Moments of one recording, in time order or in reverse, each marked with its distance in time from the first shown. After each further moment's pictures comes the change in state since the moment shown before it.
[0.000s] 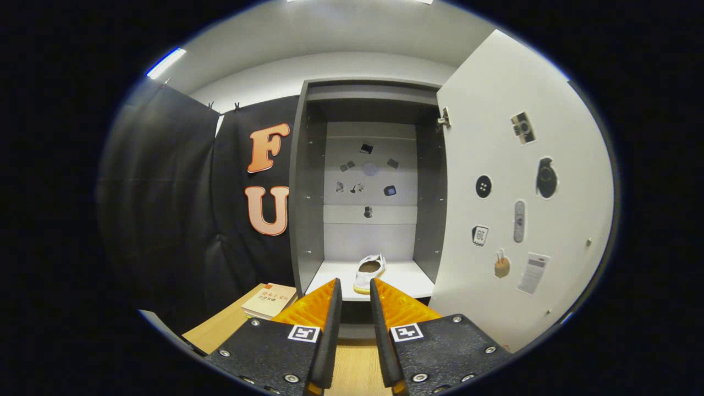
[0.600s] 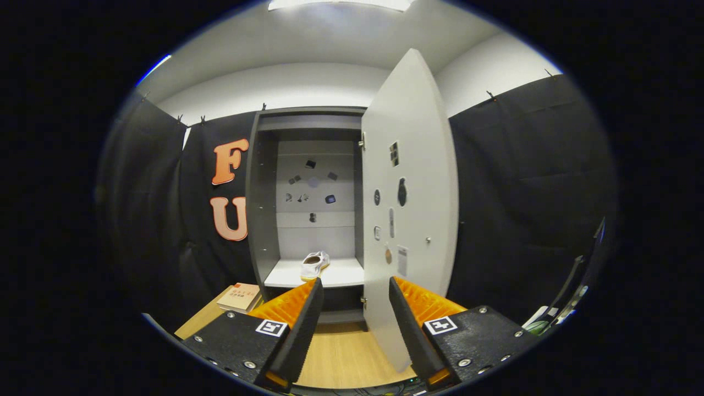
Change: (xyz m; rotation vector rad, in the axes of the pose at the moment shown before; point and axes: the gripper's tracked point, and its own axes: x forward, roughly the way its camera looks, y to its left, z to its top) arm -0.092 -0.115 -0.008 0.022 -0.030 -0.230
